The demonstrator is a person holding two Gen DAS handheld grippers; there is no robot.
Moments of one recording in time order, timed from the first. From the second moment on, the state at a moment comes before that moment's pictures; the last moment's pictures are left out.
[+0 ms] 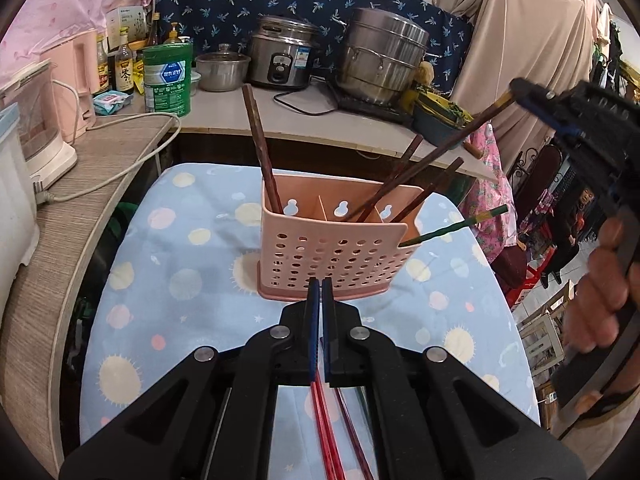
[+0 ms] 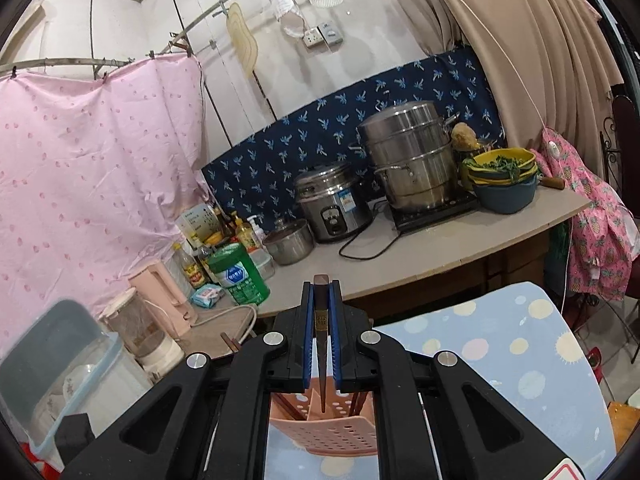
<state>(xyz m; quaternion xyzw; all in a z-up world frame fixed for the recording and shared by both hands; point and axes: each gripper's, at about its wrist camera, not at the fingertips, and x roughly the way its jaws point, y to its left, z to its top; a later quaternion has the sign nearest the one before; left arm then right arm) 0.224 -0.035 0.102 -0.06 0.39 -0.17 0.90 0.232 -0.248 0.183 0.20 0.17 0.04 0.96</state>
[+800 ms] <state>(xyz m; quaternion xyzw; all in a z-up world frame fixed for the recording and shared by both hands) 0.289 -0.050 0.122 -0.09 0.37 -0.17 0.91 0.245 -0.228 0.135 0.16 0.22 0.05 0.96</state>
